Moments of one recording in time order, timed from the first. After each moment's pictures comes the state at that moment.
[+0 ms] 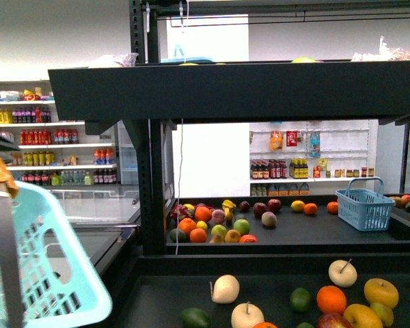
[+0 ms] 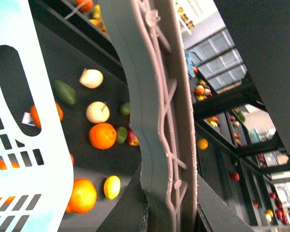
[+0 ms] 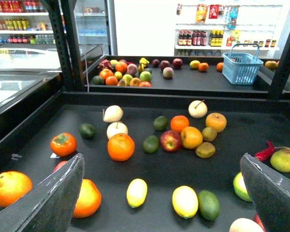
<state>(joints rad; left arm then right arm) 0.11 1.36 1.06 0.03 0.64 -0.72 0.00 0.00 0.02 0.00 0.00 0.00</state>
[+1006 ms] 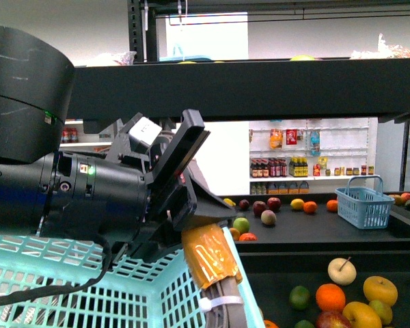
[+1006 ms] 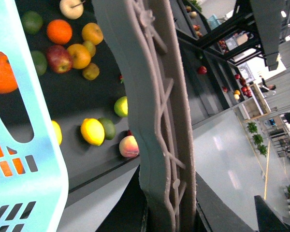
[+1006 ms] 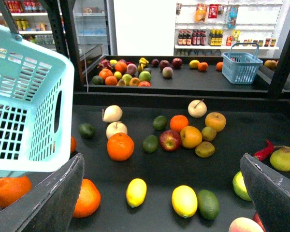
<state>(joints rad) -0.37 1.63 1.06 0.27 0.65 -0.63 0.00 0.00 0.01 0.00 0.00 0.00</state>
